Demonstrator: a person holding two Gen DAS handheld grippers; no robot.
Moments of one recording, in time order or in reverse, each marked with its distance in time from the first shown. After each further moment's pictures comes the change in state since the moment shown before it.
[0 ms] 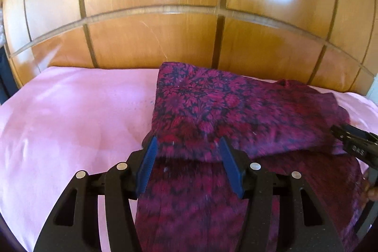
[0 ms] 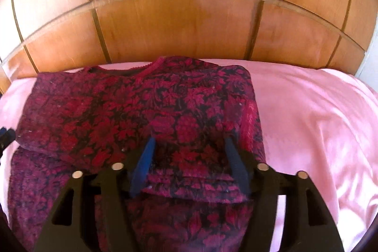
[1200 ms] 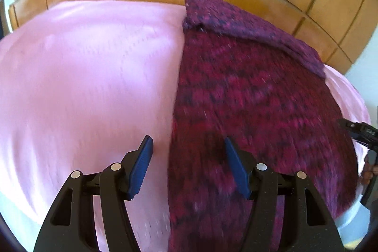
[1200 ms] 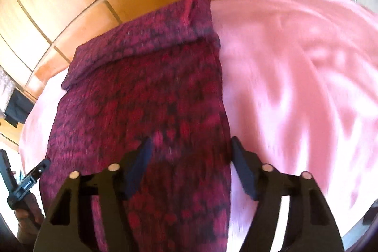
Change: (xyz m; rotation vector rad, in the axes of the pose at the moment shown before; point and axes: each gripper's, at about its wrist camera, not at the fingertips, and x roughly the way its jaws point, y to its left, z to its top) left arm -0.092 0.072 -0.150 -0.093 0.210 -0.173; right arm -0.102 -0.072 -0.154 0.198 0.196 0.244
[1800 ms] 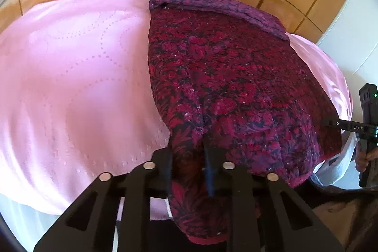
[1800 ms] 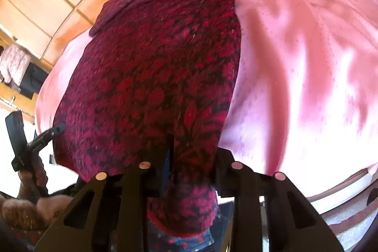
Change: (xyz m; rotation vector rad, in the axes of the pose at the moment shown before) left arm -0.033 -0.005 -0.037 0.140 0.085 -0.137; right arm -0.034 0.010 -0.069 -0.075 0.160 0.091
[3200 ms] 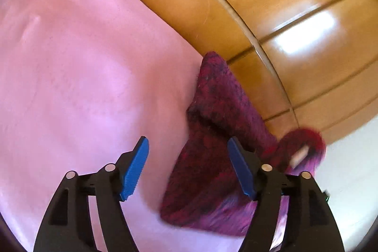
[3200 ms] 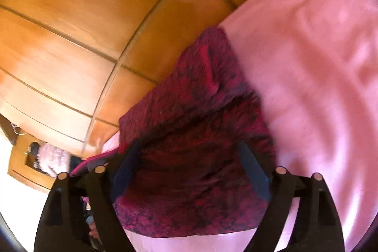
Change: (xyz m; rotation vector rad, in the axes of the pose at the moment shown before) left arm 0.026 0.121 0.130 -0.567 -0.216 -0.211; right arm -0.007 -0.060 0.143 0.372 -0.334 0.271
